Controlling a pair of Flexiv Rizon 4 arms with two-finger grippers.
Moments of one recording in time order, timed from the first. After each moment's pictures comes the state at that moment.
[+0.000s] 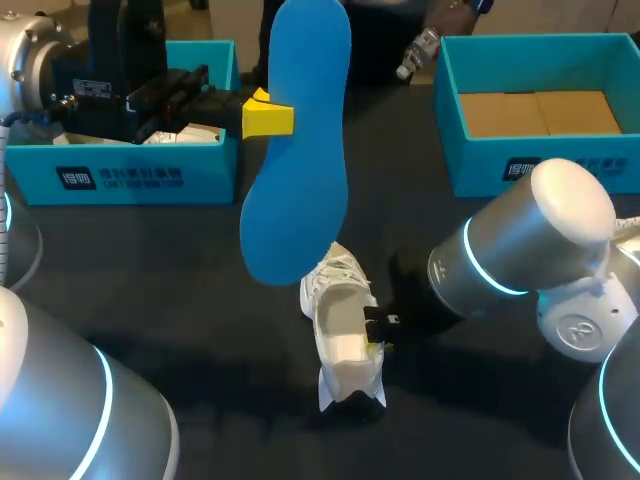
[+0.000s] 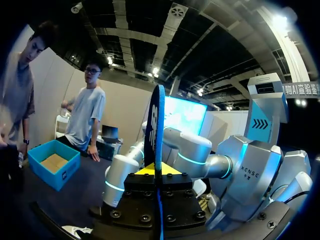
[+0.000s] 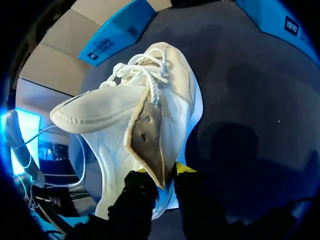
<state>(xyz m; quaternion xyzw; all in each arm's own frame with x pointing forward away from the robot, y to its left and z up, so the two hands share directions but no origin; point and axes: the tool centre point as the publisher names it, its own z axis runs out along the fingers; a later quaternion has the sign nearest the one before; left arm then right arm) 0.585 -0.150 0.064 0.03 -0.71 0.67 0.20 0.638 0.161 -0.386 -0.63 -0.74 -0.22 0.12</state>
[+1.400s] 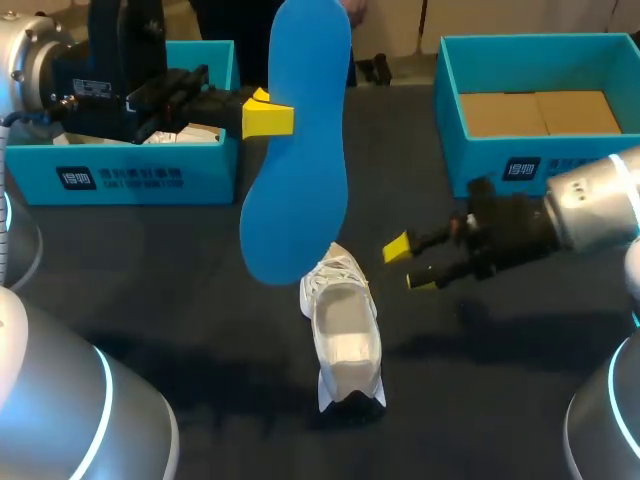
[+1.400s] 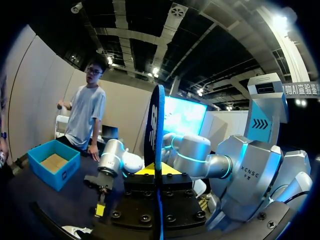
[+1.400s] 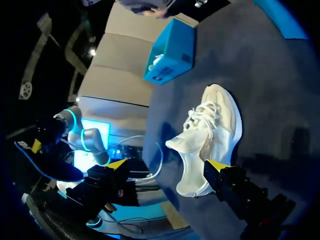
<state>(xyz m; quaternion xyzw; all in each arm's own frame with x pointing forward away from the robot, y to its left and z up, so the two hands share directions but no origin) 0.585 -0.150 0.064 0.03 -0.71 0.67 0.20 0.667 0.126 -0.239 -0.54 -0.64 -0.41 0.36</state>
